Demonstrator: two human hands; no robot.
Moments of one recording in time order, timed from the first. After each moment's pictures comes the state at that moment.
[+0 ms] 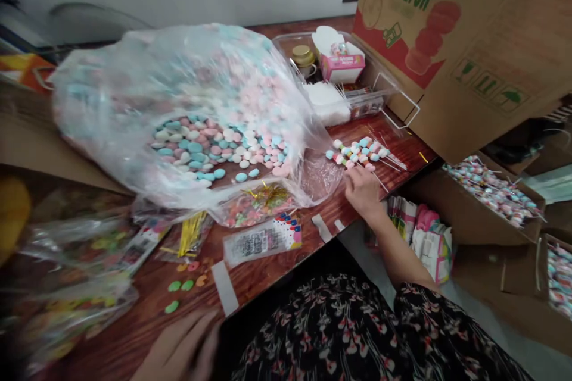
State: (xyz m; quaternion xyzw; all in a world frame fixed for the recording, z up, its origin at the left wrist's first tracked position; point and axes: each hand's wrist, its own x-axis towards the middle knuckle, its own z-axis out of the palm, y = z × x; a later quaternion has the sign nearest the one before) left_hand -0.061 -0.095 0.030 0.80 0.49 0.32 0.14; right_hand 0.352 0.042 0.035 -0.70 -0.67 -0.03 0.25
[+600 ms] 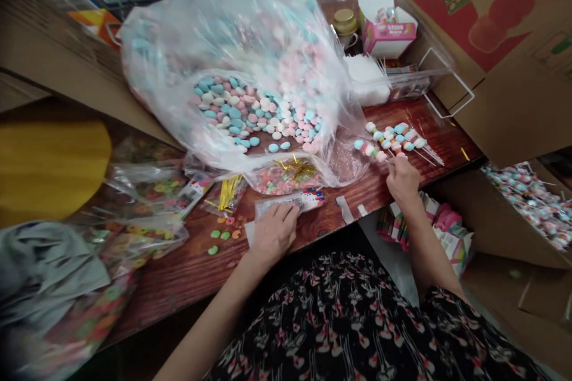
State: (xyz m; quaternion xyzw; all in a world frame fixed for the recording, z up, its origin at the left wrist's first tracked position) left_hand 0.036 -0.012 0.016 0.89 0.45 0.08 0.00; right_hand 0.393 0.039 0.006 -0.73 -0.63 -0.02 0.26
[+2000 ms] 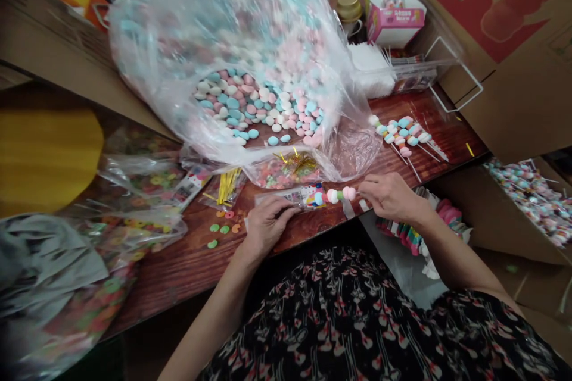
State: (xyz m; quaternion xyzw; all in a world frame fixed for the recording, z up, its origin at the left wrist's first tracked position) left_hand 0.025 0.000 0.005 0.76 0.48 0.35 0.25; right_hand 0.351 0.010 0.082 -0.41 -0.88 0.17 0.16
